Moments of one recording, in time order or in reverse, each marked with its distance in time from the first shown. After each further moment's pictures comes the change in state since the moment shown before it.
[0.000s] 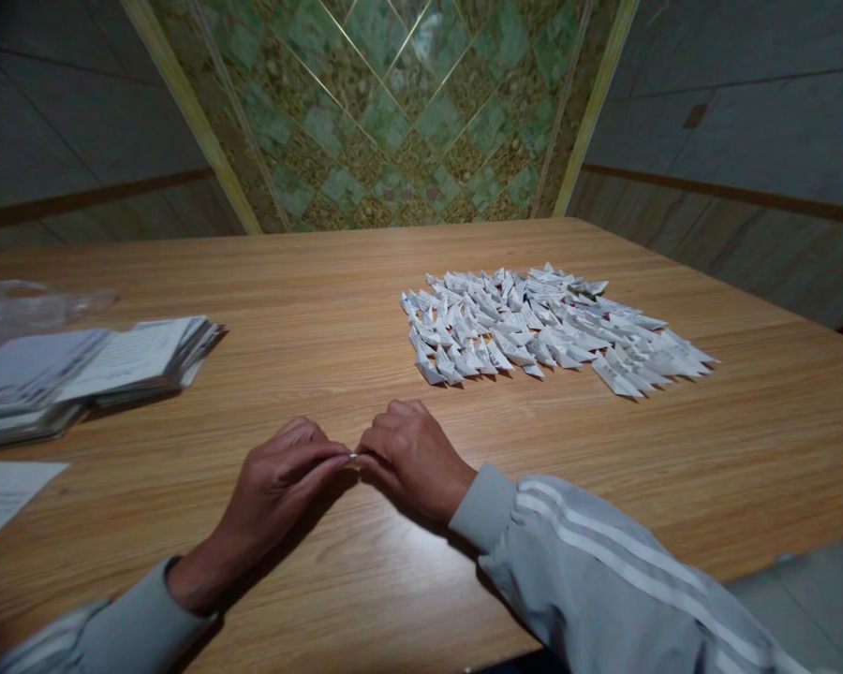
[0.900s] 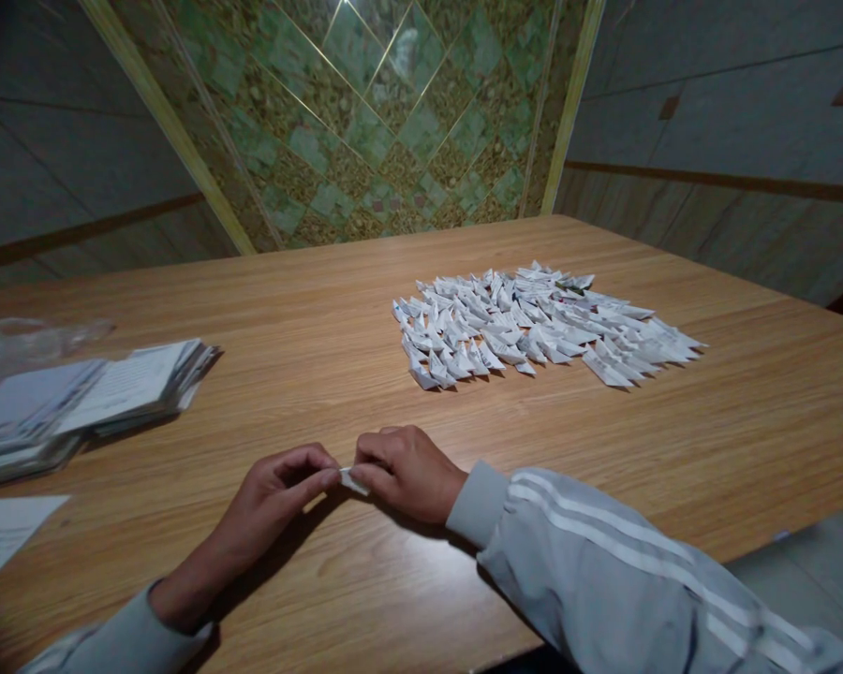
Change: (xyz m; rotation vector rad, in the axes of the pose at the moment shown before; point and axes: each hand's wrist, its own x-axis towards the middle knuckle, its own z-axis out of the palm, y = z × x) left_hand 0.001 -0.001 -0.002 -0.531 -0.155 -0.554; right_hand -0.002 -0.005 0.003 0.362 -0.024 0.204
